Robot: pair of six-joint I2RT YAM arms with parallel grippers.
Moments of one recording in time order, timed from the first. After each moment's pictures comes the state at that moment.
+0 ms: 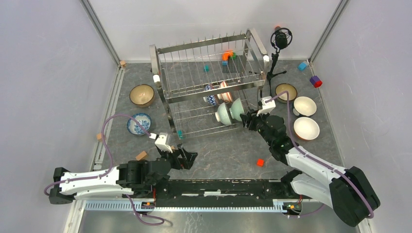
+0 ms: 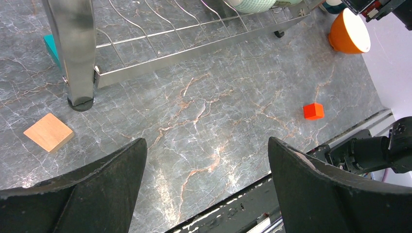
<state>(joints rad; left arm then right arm) -1.41 0.40 0.32 -0.42 -0.78 -0.93 0.55 1.03 0.36 0.47 0.15 0.23</state>
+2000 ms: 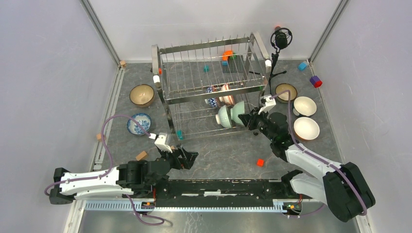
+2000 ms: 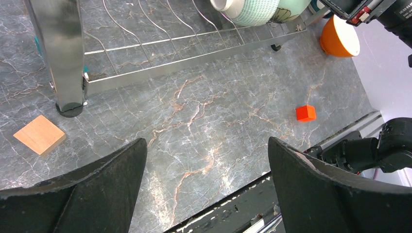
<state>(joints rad) -1.41 0.39 0.30 -0.39 -0.78 -0.93 0.45 1.09 0.37 0.51 -0.12 0.39</state>
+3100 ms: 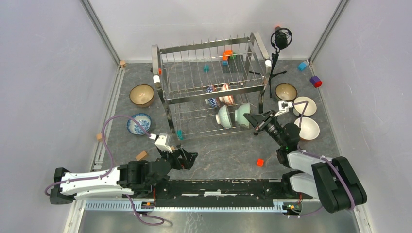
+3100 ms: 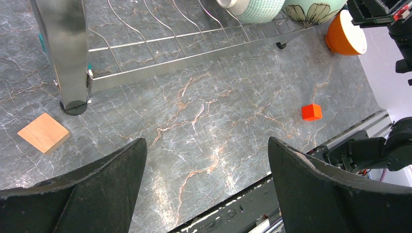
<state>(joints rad) -1.41 0.39 0.29 -0.39 -0.78 -0.93 0.25 1.17 0.15 1.10 -0.40 0.86</state>
